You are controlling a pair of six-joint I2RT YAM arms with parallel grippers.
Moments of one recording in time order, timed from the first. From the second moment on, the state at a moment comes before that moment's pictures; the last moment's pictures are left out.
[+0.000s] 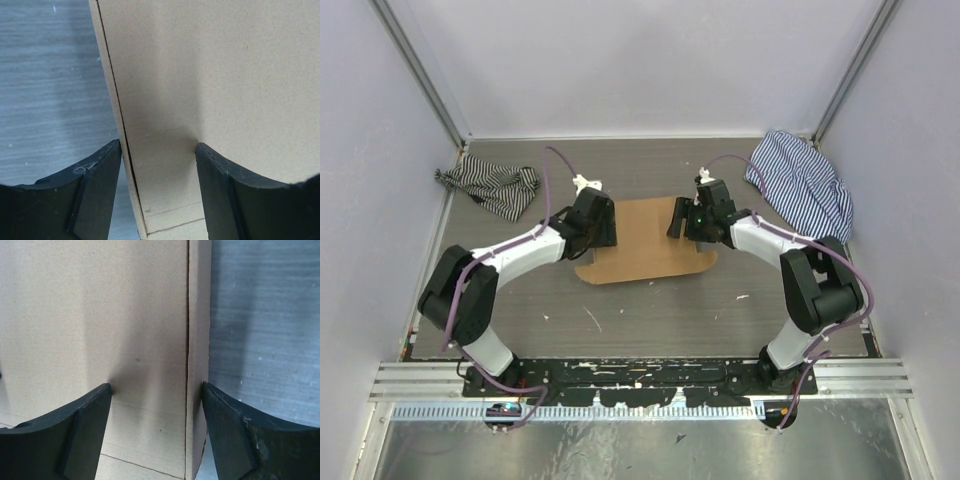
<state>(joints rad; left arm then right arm) -0.63 1.63 1.01 -0.22 -0.22 -0.54 0.39 1.64 0.96 -0.14 -0.12 0.47</state>
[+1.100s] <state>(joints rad) -0.53 0.98 0.76 -0.24 -0.14 -0.52 0.40 1.14 0.95 -0.26 -0.03 0.50</state>
